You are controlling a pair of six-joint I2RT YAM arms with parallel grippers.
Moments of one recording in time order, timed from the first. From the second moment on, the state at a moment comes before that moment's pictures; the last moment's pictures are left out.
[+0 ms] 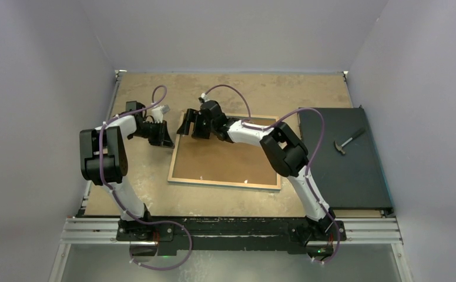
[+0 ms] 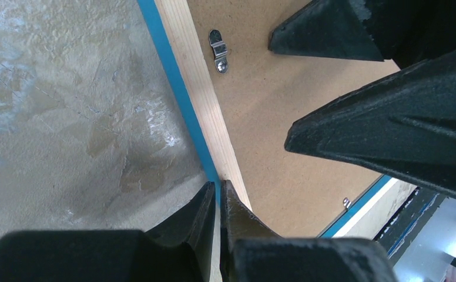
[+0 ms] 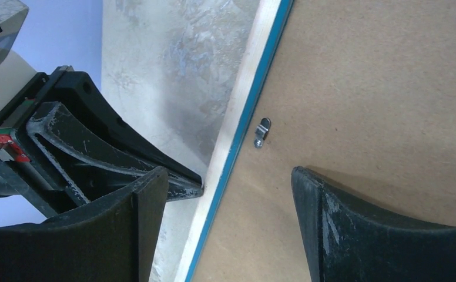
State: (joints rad) left arm 0.14 1.83 1.10 -0.57 0.72 0.27; right arm 0.79 2.31 1.69 0.06 -0.23 0.87
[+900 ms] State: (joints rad) left arm 0.14 1.83 1.09 -0.56 0.73 0.27; right arm 0.81 2.38 1.71 0.21 -0.29 0.96
